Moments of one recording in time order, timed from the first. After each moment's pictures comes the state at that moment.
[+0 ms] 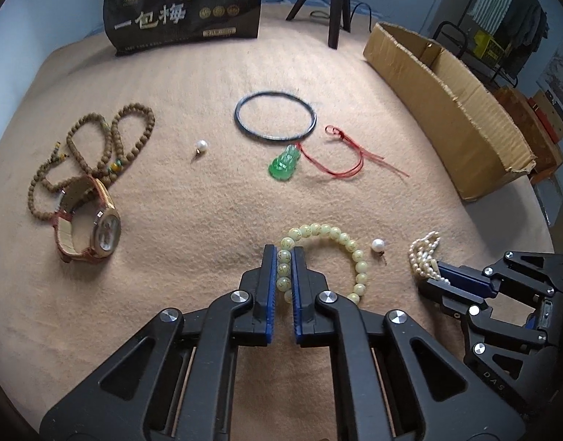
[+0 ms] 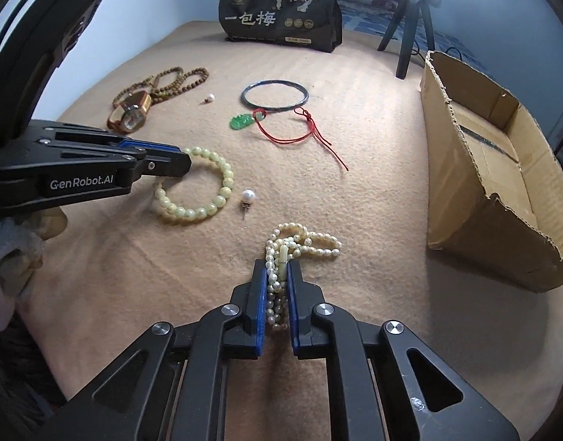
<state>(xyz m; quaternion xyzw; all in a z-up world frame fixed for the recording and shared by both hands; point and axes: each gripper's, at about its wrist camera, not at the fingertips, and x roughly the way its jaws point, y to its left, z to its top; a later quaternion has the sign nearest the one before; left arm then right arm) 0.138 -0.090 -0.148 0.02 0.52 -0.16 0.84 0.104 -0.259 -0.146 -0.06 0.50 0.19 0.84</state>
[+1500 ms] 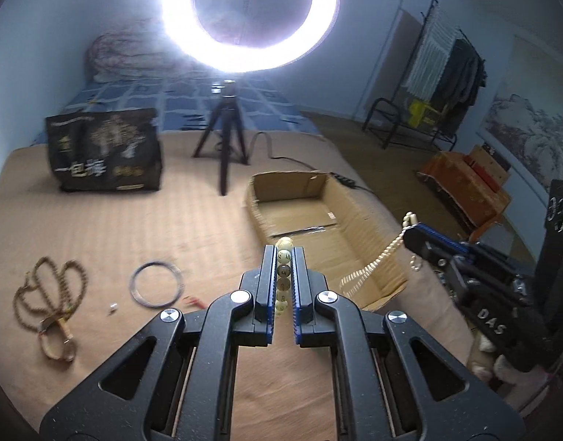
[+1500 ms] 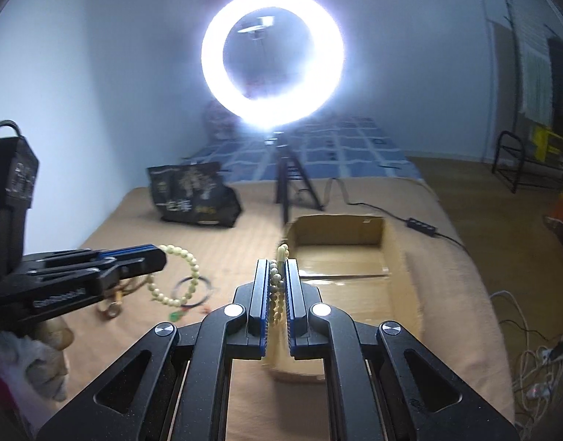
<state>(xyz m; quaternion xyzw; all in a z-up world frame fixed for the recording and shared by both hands) 0.149 -0.184 -0.002 -0.04 0.37 -0.26 0.89 0.128 -0.382 0.003 0.05 0.31 0.07 0.95</state>
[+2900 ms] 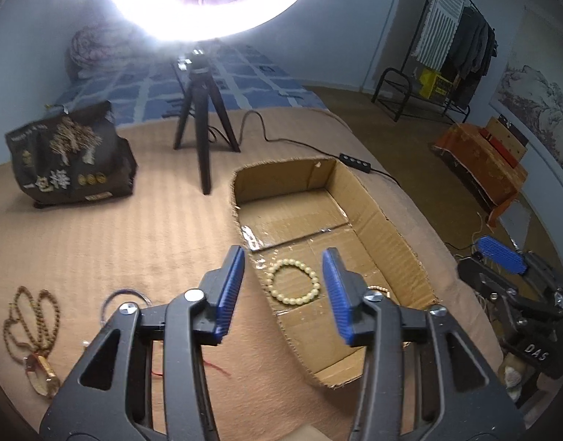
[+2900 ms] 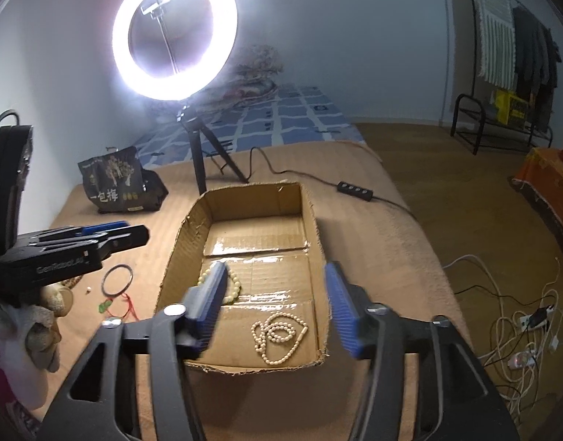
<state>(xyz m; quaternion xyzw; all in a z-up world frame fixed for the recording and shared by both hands) 0.203 -0.240 -0.033 0.01 0.41 -0.24 0.88 0.139 -0.456 -0.022 0.07 0.36 -0.01 0.93</state>
